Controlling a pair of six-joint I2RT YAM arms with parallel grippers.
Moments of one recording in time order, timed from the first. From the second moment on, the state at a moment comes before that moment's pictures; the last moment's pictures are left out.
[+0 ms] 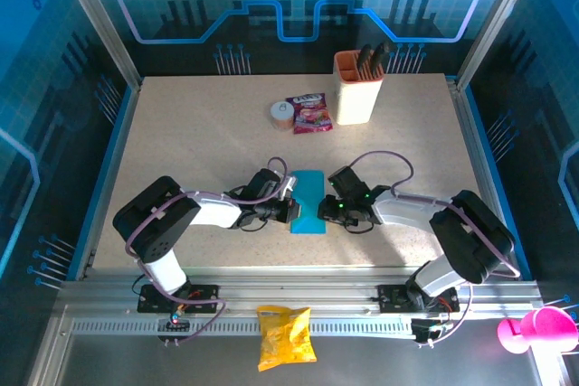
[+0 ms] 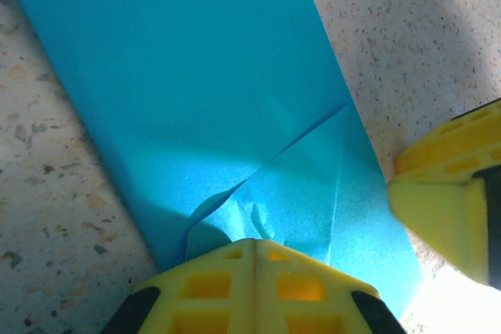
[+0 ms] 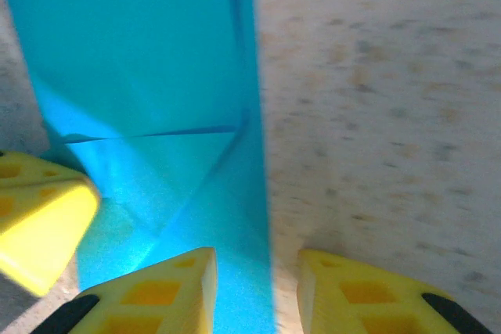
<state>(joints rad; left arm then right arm) -0.68 1.71 0.64 0.27 0.32 -0.53 0.68 1.53 0.67 -0.21 -0.16 0.87</state>
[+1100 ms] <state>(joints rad) -0.67 1.71 0.59 0.34 0.33 -0.53 0.58 1.63 0.63 0.17 -0.38 0.83</state>
